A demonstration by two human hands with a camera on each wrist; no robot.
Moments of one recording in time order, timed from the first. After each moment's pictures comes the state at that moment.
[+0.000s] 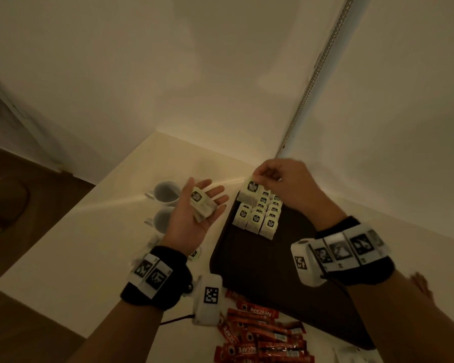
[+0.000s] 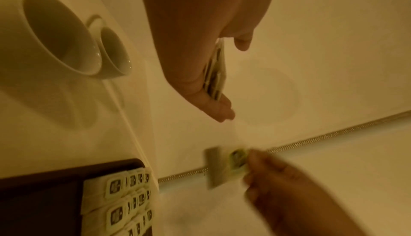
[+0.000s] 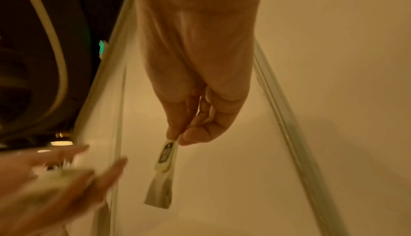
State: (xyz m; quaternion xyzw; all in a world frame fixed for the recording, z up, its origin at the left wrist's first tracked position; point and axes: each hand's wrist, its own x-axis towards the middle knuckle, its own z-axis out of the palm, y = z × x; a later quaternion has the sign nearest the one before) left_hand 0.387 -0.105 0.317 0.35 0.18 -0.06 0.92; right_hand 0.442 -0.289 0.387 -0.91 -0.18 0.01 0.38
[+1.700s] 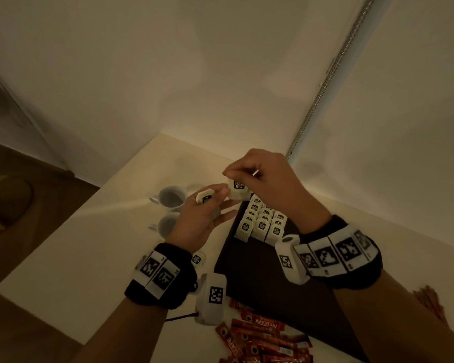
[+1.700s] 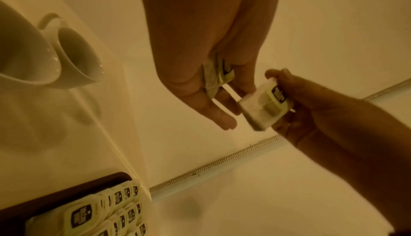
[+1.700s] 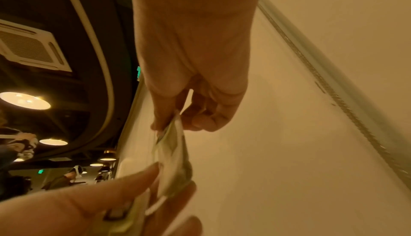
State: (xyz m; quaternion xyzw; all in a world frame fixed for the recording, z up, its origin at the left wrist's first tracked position) left_hand 0.399 -0.102 0.320 0.47 0.07 -0.06 0.88; right_hand 0.451 -0.241 0.400 -0.86 -0.32 -0.05 0.39
